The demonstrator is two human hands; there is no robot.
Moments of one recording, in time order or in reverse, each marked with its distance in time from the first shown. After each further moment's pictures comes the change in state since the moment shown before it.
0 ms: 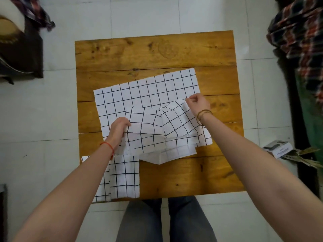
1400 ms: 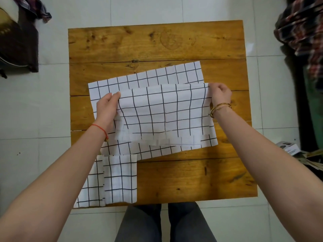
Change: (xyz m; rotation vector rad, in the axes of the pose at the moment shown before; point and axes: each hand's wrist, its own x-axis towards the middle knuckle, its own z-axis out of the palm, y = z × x) left_hand 0.040 0.032 -0.005 -0.100 0.164 0.191; right_hand 0.013 0.001 -0.020 0.586 0.325 0.104
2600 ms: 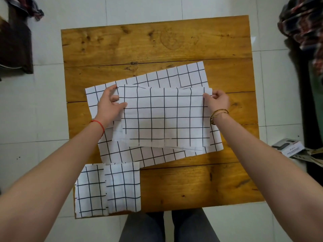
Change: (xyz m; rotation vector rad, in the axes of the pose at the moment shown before) left_hand 0.049 -0.003 0.003 0.356 -0.117 0.140; right_hand 0.030 0.040 0.015 -0.295 -0.036 -0.050
